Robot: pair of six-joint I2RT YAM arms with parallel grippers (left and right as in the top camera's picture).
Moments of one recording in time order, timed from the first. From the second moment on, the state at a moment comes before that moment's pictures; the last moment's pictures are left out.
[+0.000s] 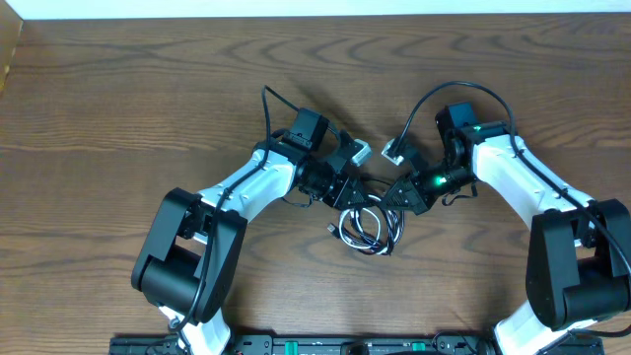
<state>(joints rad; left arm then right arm) -0.46 1.87 1.10 -0.49 0.83 0.09 0.22 1.79 1.12 -0.93 -0.85 -0.51</state>
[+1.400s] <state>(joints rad) -0.36 1.87 1.09 -0.44 0.71 -0.42 0.25 1.79 1.32 -0.82 -0.61 0.28</state>
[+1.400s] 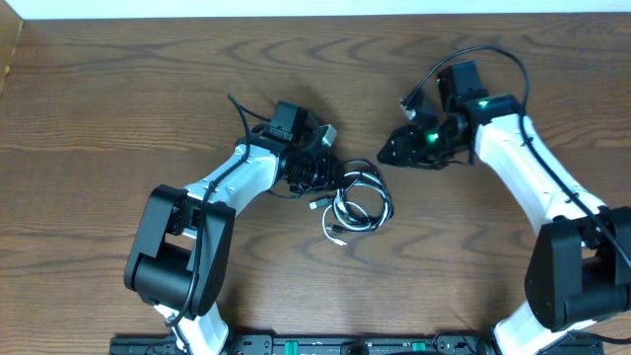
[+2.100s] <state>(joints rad) -0.36 1.87 1.09 -0.29 0.87 -0.66 0.37 1.79 1.19 -0.55 -0.46 0.61</state>
